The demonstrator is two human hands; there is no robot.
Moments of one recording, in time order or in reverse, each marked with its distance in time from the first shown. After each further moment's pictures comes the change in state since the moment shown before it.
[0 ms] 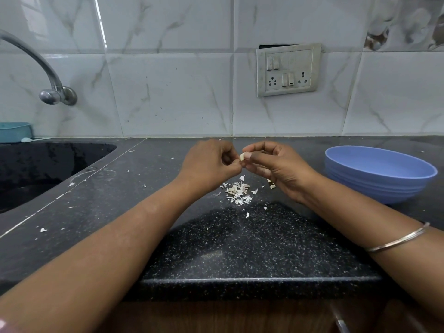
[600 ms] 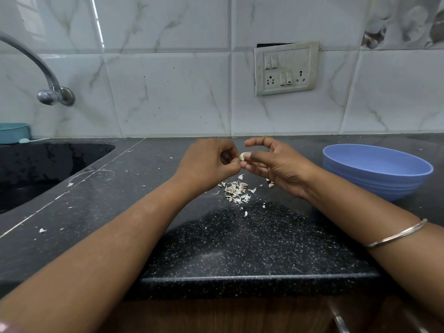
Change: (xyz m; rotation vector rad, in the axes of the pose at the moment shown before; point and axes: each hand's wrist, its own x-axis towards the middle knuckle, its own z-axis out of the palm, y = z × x) left_hand 0.000 -0.001 -0.002 0.035 -0.002 0.081; right_hand -0.003 -0.010 0.000 0.065 -0.030 0.105
